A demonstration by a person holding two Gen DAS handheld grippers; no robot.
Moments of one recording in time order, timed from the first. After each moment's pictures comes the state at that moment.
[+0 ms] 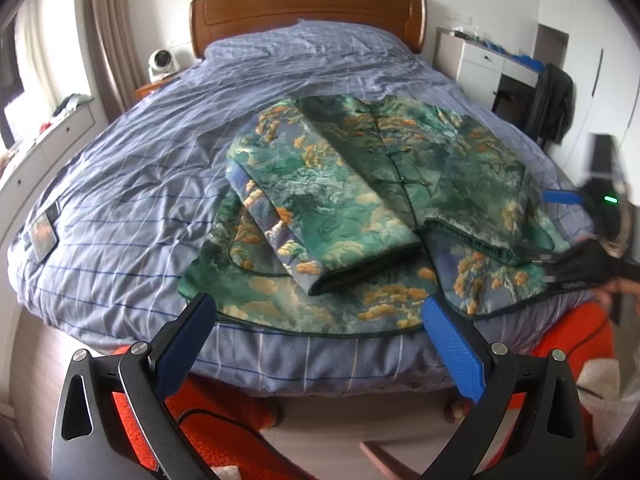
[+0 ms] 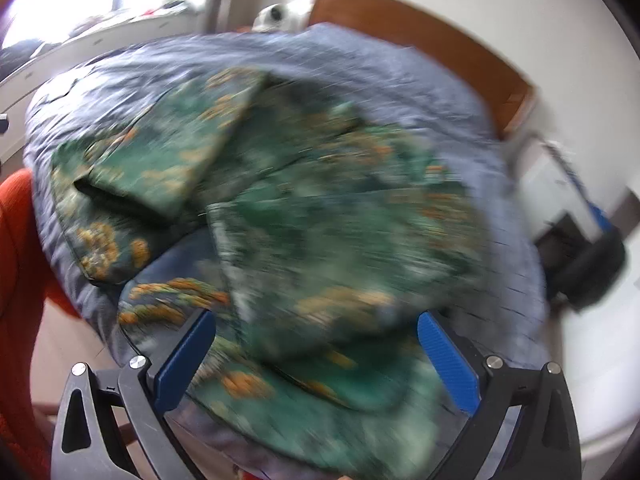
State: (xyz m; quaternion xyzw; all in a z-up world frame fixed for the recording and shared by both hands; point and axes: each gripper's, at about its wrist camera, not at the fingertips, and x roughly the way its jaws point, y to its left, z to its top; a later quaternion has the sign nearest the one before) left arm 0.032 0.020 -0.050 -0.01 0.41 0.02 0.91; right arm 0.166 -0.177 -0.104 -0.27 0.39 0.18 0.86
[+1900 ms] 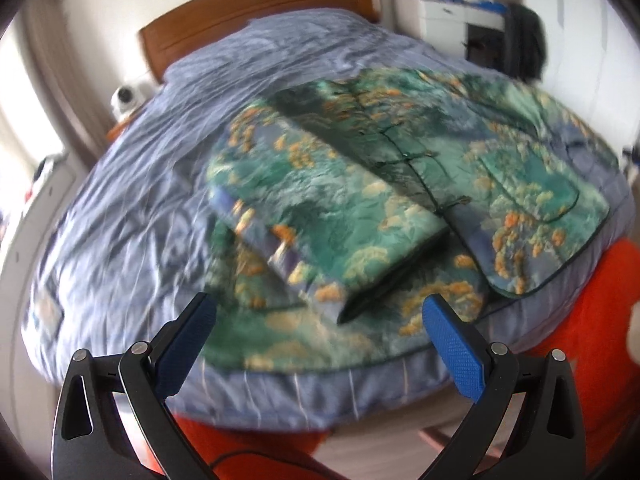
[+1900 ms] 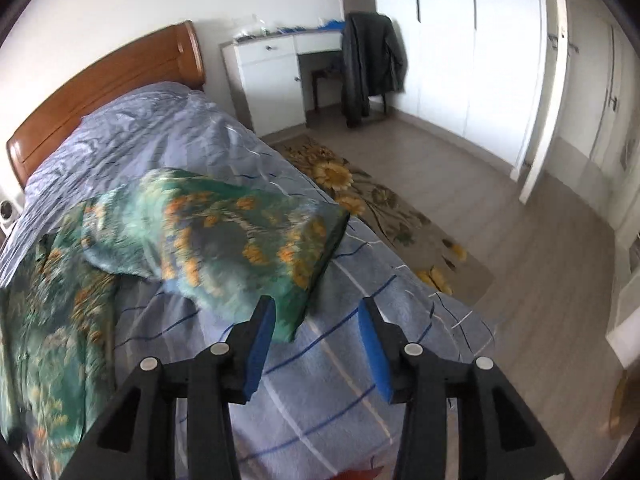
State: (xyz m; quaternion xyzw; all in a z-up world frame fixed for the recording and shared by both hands) left arm 0.086 0.018 -0.077 0.13 0.42 -0.04 0.90; right arm 0.134 -0.522 -0.101 0.13 0.36 -0.24 0.89
